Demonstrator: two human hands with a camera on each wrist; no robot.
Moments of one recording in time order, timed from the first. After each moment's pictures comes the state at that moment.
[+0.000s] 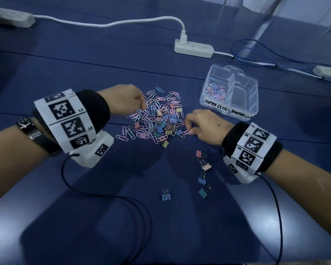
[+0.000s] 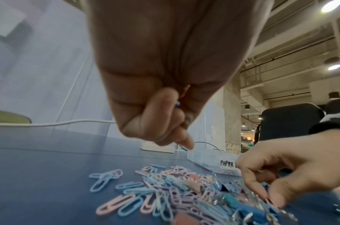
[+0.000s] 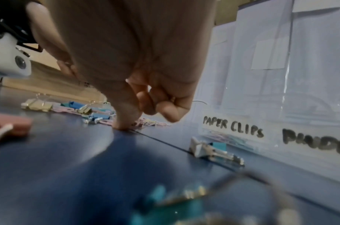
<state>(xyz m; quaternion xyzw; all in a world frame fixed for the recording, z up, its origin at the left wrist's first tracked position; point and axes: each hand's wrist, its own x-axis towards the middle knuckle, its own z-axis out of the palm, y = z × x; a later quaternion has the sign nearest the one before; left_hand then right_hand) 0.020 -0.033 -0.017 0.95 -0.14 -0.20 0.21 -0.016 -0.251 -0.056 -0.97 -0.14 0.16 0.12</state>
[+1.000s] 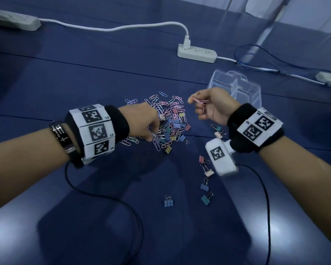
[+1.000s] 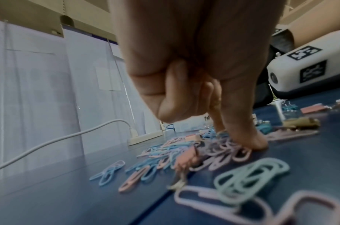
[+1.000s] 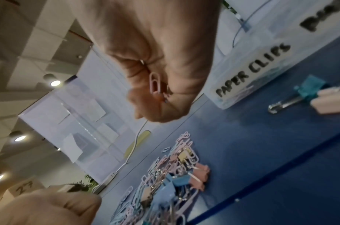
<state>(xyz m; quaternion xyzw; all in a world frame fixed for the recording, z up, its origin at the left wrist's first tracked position) 0.017 -0.048 -0.041 0.93 -0.30 -0.20 0.03 0.025 -0.248 -0.025 -0.76 0.09 0.20 0.61</state>
